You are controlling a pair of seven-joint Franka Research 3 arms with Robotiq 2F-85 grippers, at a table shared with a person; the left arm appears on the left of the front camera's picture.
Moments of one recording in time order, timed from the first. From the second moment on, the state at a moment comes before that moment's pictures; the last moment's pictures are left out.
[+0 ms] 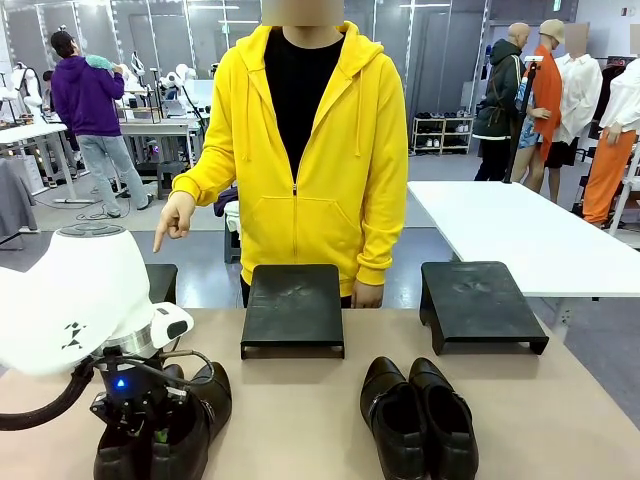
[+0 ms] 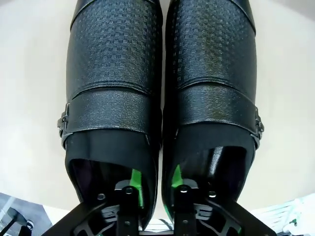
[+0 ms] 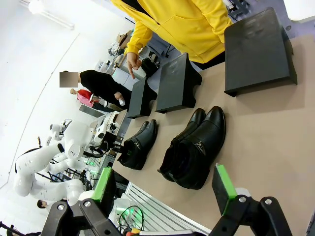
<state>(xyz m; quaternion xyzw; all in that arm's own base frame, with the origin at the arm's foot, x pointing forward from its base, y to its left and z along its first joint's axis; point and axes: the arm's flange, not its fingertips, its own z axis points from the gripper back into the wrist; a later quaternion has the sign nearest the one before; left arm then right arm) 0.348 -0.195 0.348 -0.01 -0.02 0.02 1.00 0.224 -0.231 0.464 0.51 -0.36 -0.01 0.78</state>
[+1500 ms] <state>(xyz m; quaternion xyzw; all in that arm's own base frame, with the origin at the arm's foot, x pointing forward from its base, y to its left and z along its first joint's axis) 0.341 -0.099 0.475 -0.01 -0.09 0.04 1.00 0.224 -0.231 0.464 0.51 -0.36 -0.01 0.78</state>
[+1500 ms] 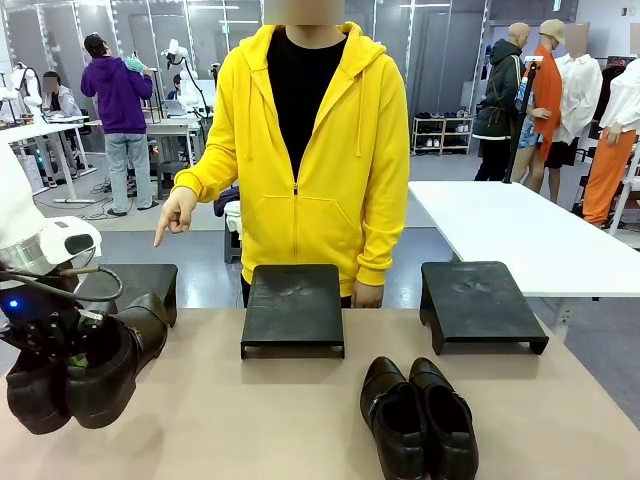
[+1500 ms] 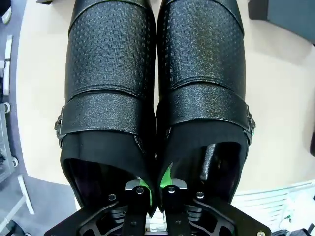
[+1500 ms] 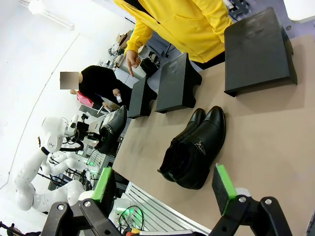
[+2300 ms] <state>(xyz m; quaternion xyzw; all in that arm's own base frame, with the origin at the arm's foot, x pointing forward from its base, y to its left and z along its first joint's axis) 0.340 -0.095 0.466 -0.02 -0.08 0.03 1.00 0.224 -0.231 0.464 0.51 -0.36 -0.01 0.78</state>
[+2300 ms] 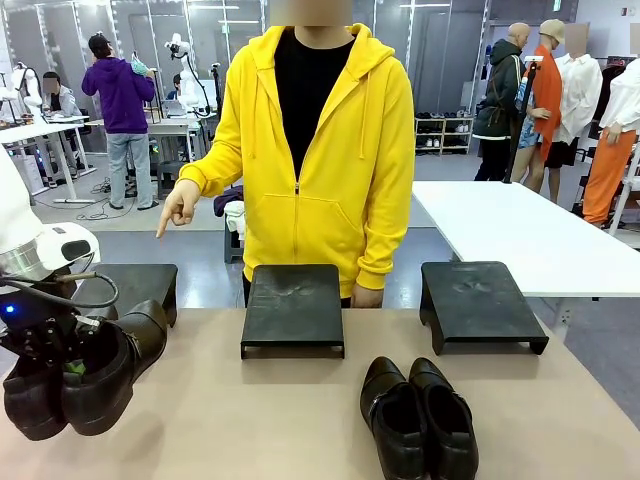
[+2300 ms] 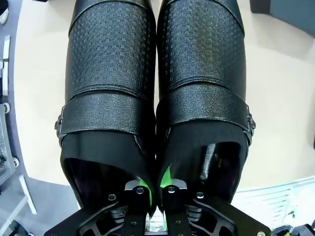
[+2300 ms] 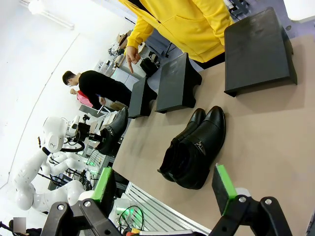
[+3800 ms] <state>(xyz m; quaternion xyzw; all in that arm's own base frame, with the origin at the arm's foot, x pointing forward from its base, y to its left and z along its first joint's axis) 0.531 -0.003 0.454 0.01 -0.24 -0.01 0.97 0.224 -0.231 0.464 0.51 -0.36 -0.01 0.78</state>
